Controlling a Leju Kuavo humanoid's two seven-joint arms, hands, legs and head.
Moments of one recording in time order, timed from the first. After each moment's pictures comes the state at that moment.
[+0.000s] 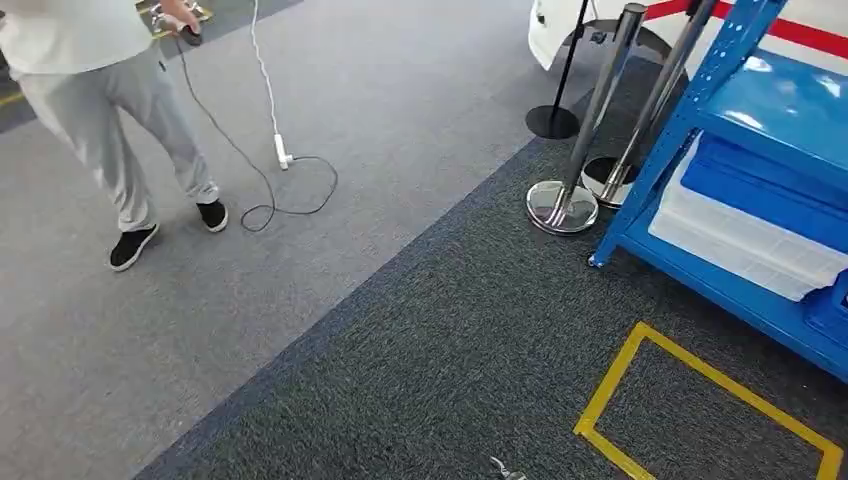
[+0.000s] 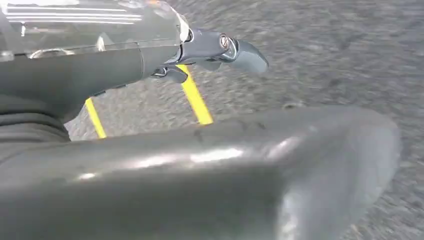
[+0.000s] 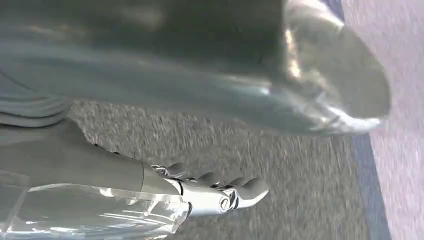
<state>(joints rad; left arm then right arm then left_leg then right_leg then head) -0.05 -0.15 1.25 -0.18 -0.72 0.08 -0.14 -0.09 0.11 0.47 -0.39 0.05 -0.15 -0.64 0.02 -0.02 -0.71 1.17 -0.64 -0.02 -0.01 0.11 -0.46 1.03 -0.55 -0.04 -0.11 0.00</state>
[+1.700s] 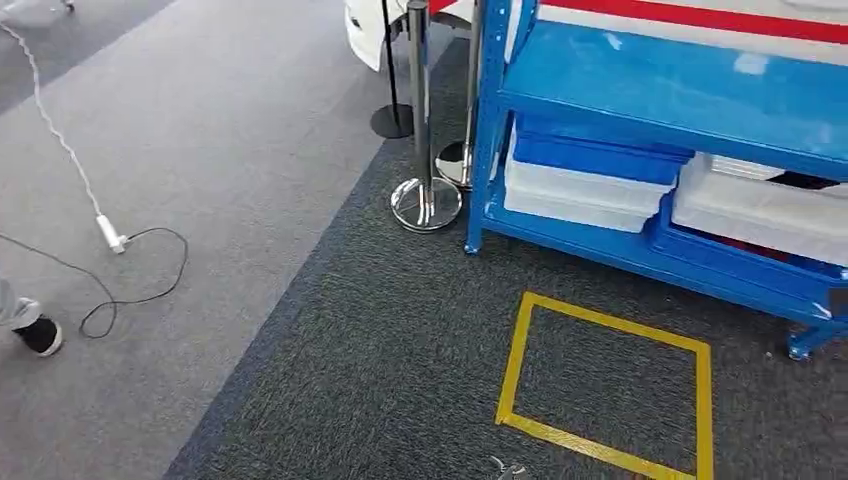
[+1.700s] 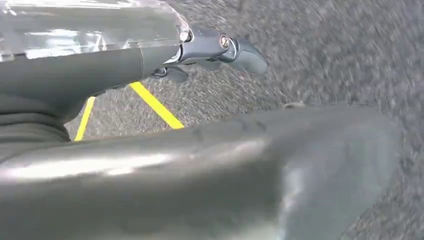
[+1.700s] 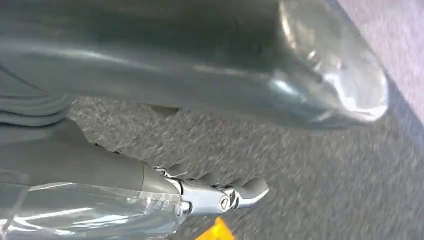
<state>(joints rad) -0.06 -0.13 1.25 -0.18 -0.77 0.07 -0.13 -0.12 0.13 0.48 -0.36 0.01 -0.13 -0.60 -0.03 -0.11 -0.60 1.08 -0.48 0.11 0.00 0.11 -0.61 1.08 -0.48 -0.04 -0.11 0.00</state>
